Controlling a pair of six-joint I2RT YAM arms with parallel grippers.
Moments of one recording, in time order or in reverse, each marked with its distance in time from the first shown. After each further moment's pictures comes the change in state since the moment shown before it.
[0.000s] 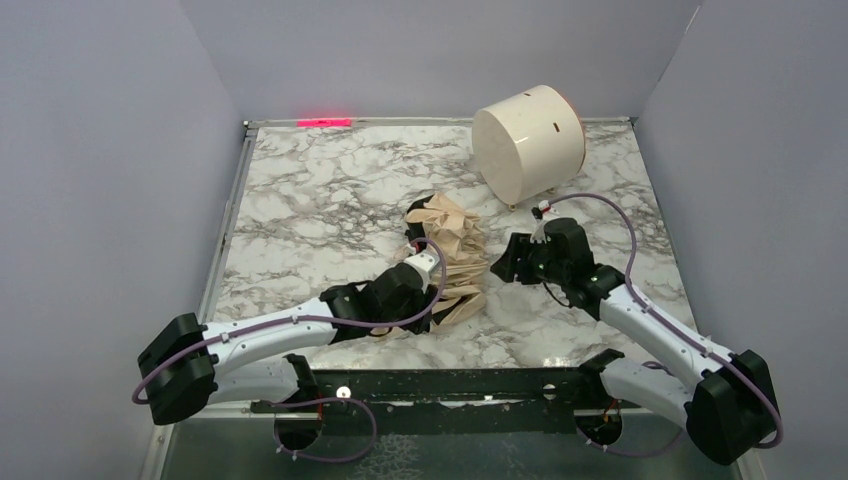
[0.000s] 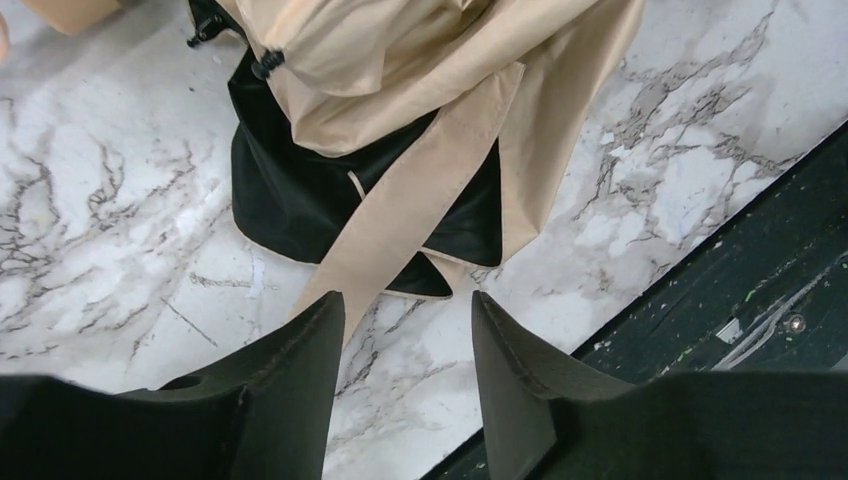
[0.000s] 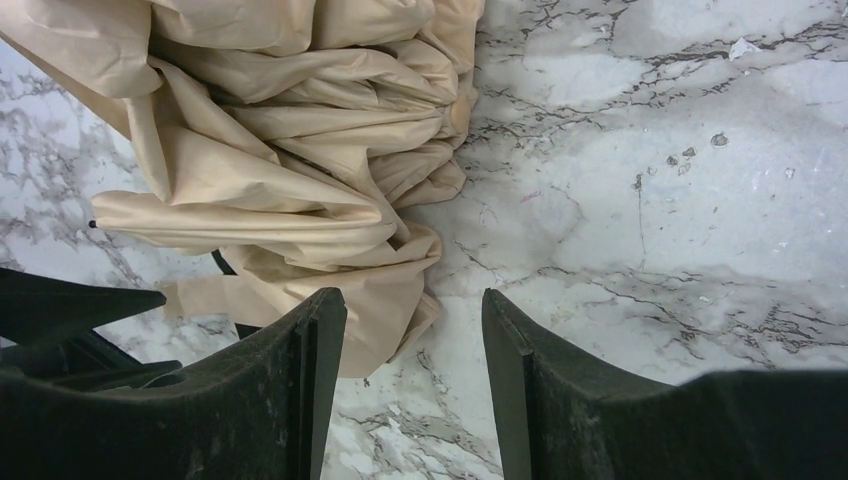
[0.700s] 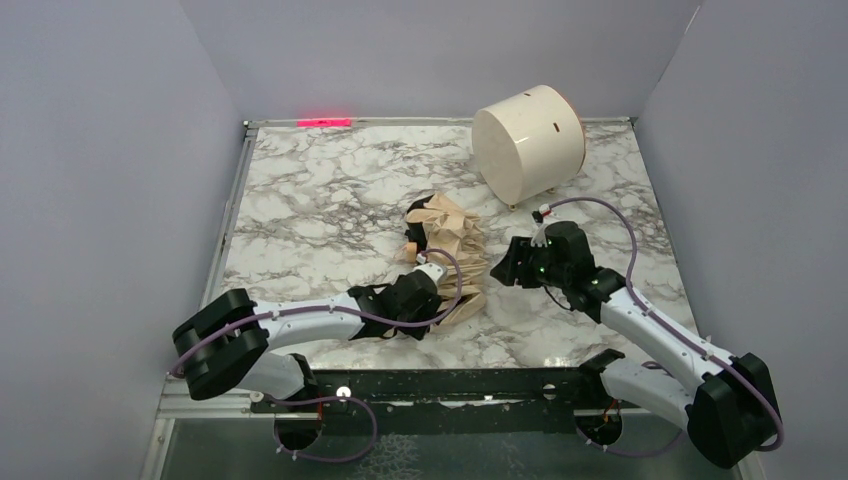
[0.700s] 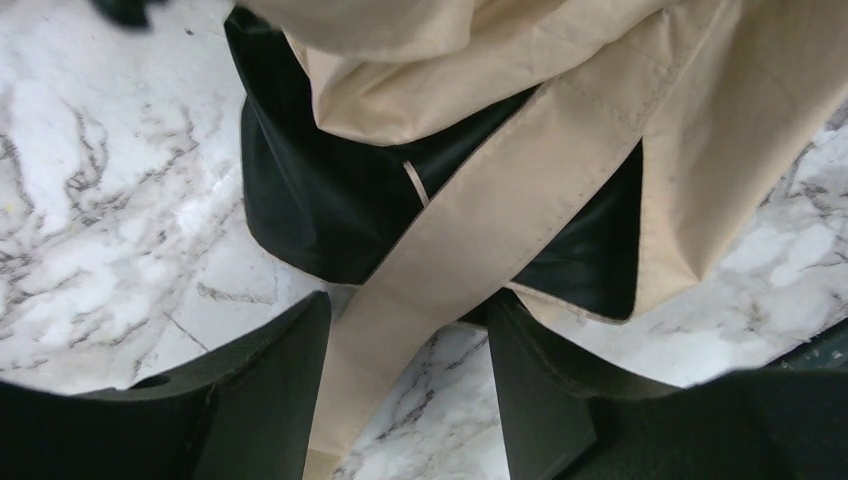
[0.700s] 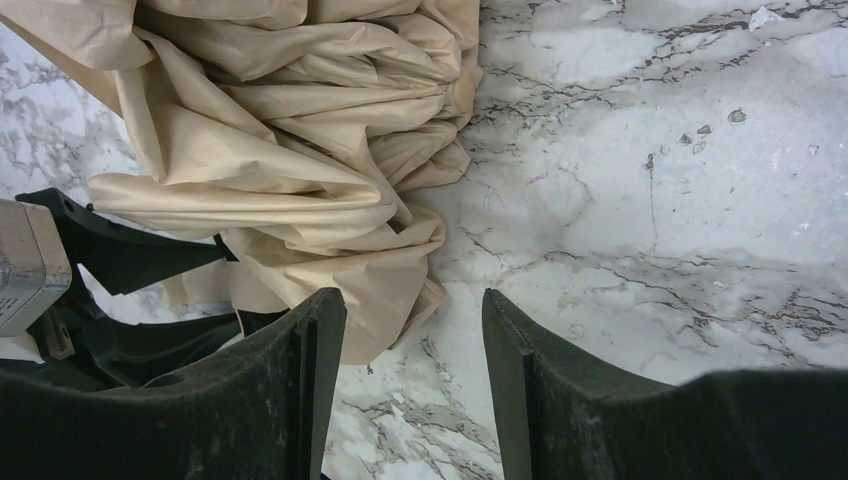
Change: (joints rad) left arm 0.000 0.217 -0.024 0.066 -0.054 0.030; right arm 0.000 -0.021 -0.026 -0.001 -0.023 0.015
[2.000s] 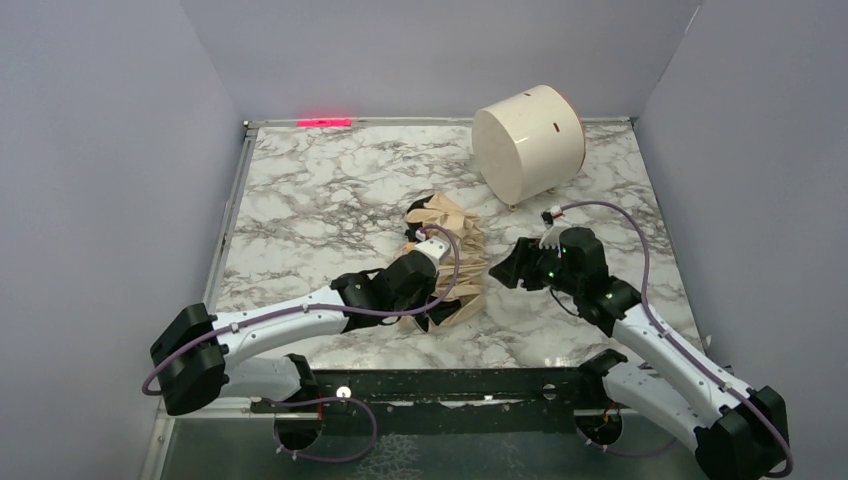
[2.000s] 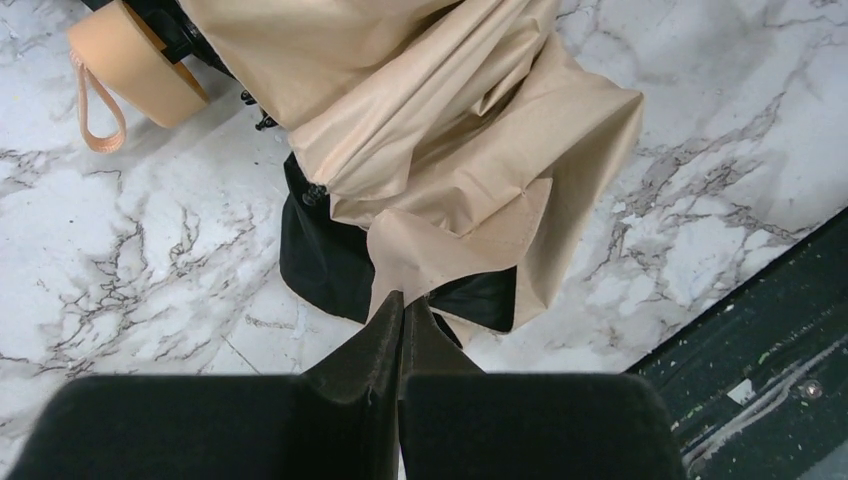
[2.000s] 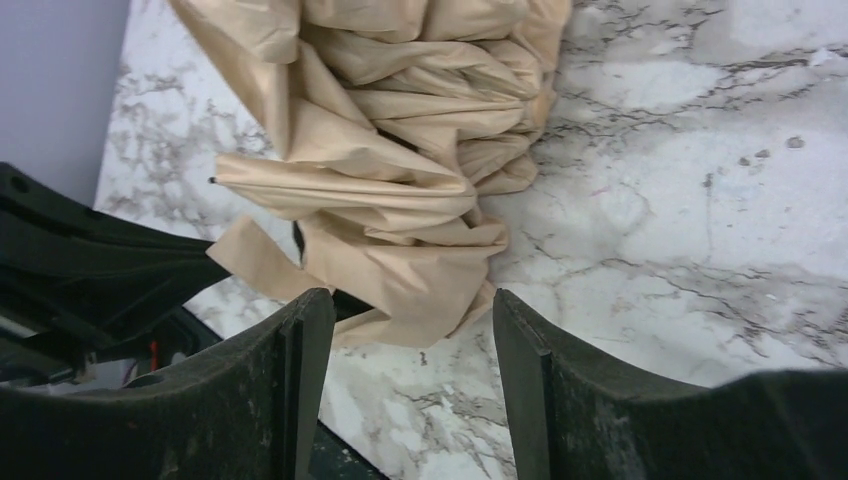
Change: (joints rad) left arm 0.000 -0.109 0.158 -0.108 -0.051 0.017; right arm 0.000 -0.138 -0.026 -0.002 -0.050 0.024
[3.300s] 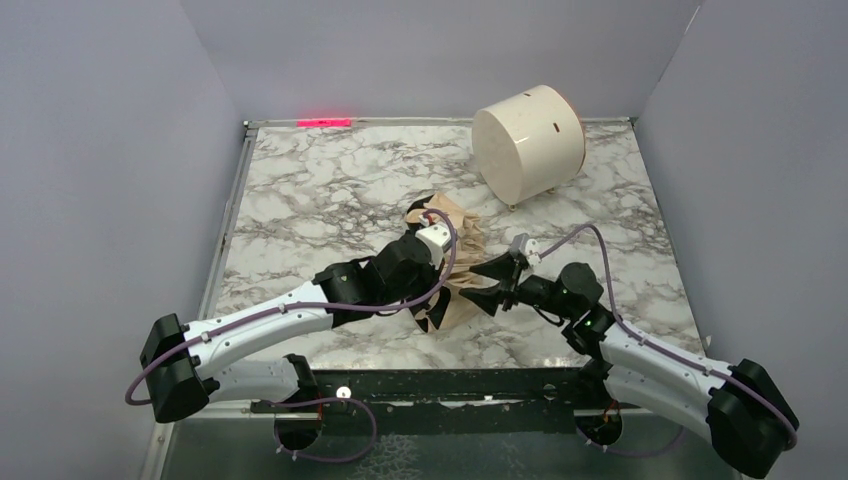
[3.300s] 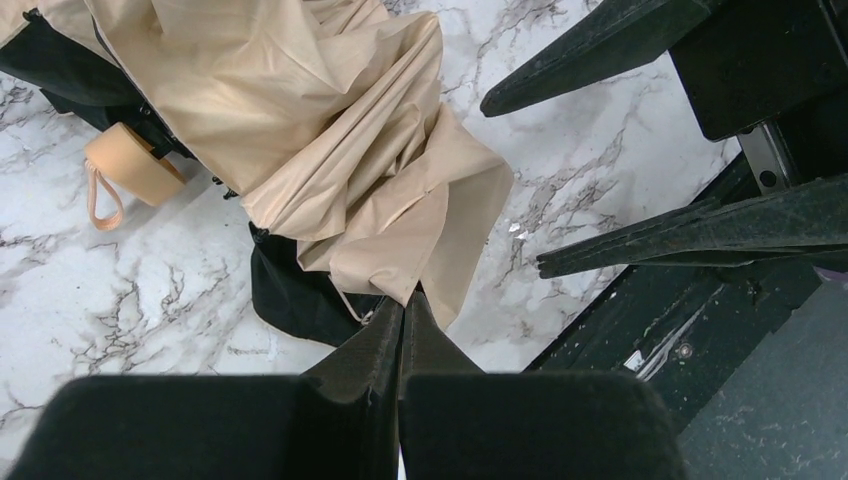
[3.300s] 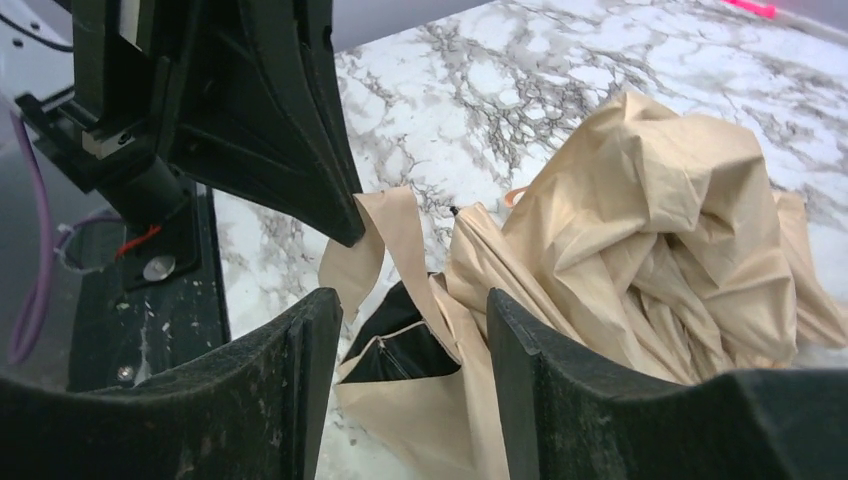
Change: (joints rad) left arm -0.006 -0.082 0.154 -0.096 0.102 0.046; right arm 0.212 -0.004 -0.308 0.889 -0.248 -0.370
